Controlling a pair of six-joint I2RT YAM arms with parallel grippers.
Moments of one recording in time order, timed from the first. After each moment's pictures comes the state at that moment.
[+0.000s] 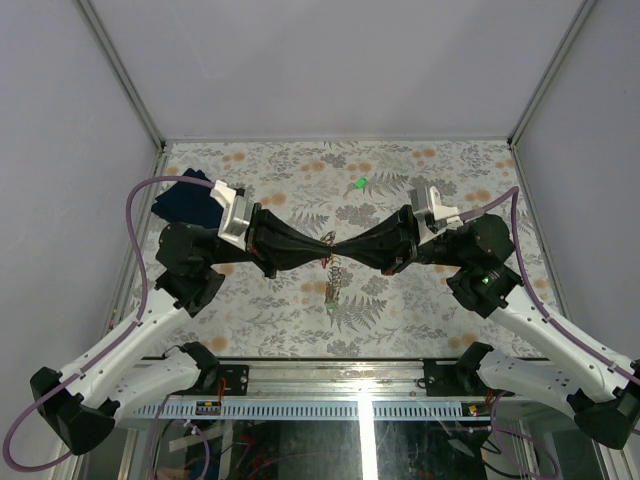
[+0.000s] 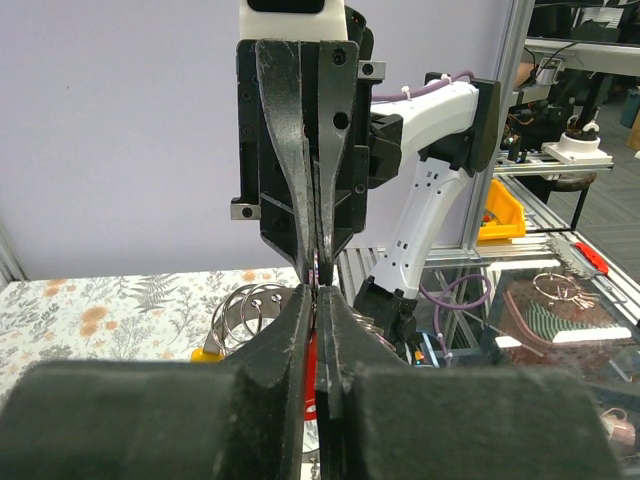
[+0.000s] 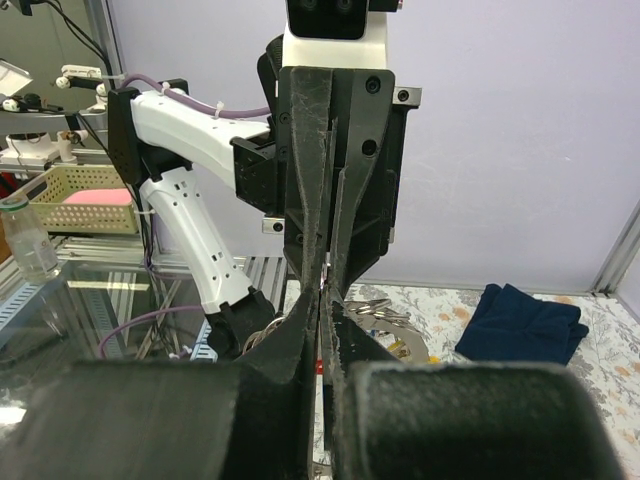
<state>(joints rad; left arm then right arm) -0.66 0.91 0.87 0.59 0.91 -0.42 0.78 0.93 0.93 0.43 -0.78 0.24</state>
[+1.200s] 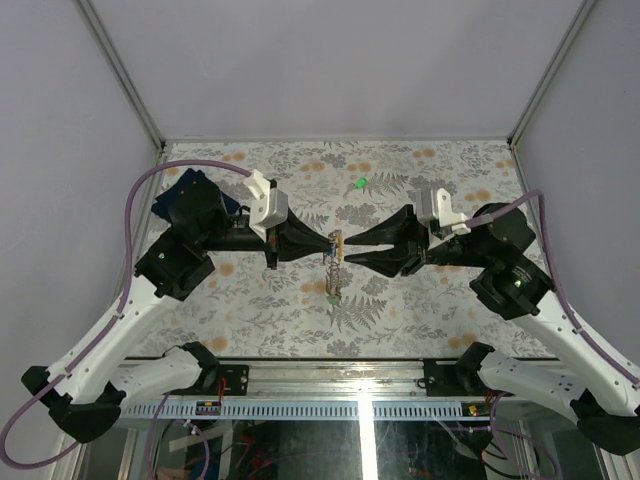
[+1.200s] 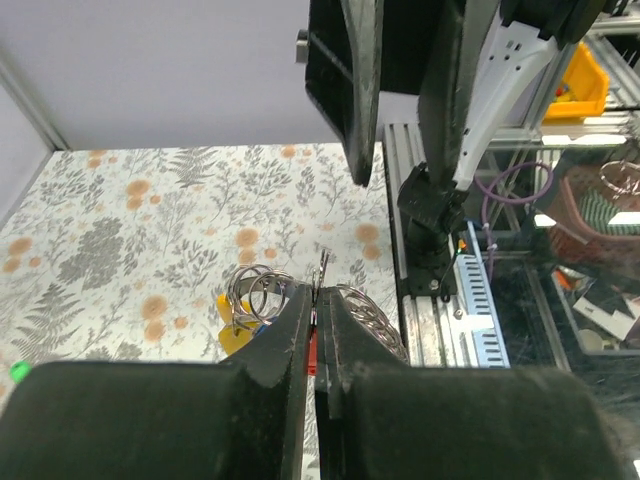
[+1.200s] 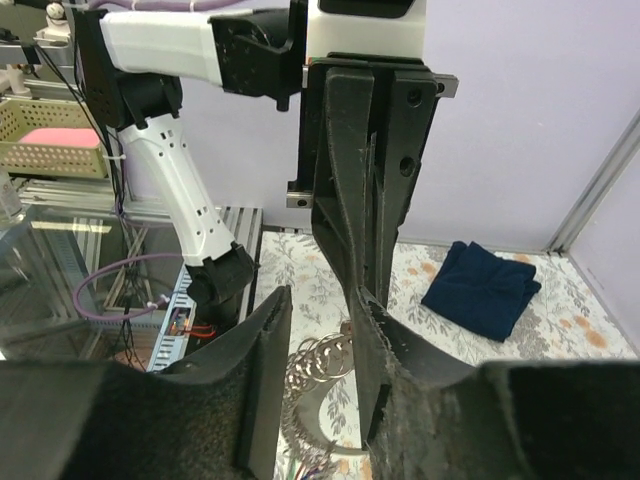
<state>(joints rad) -0.67 0.99 1.18 -0.19 0.88 0.04 0.78 0.89 1.08 0.05 -0.77 0.03</state>
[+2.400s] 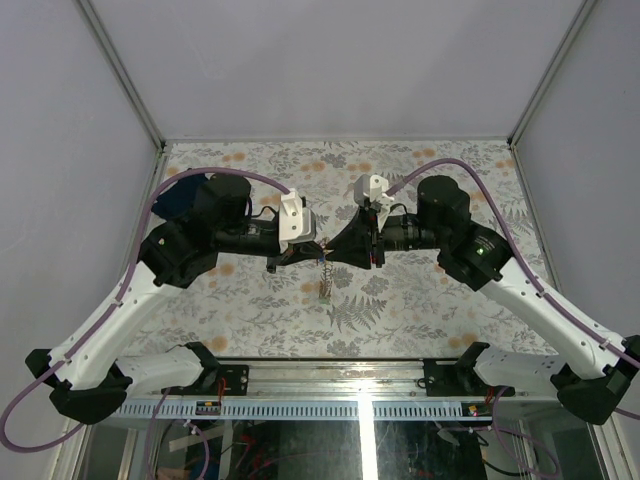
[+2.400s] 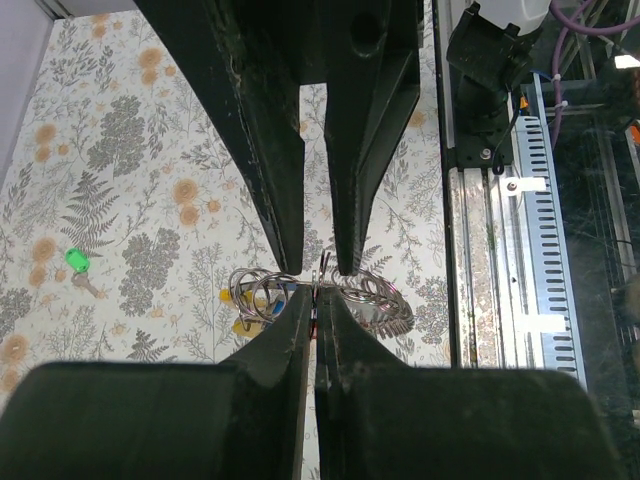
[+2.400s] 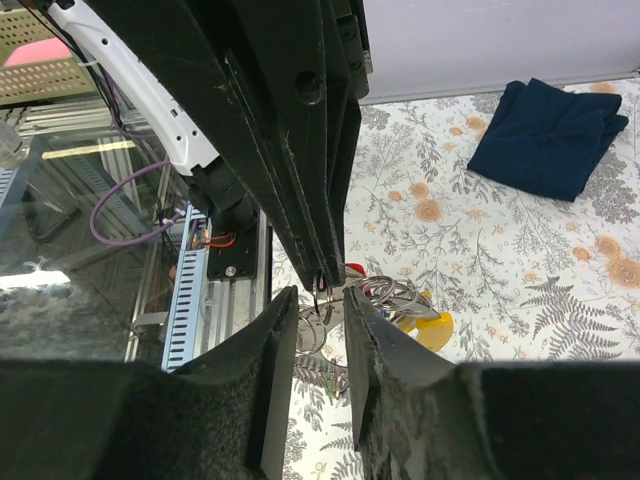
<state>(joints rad) -0.74 1.11 1.43 -0.77 0.69 0.47 0.78 1.11 1.22 -0.31 -0.75 -0.05</state>
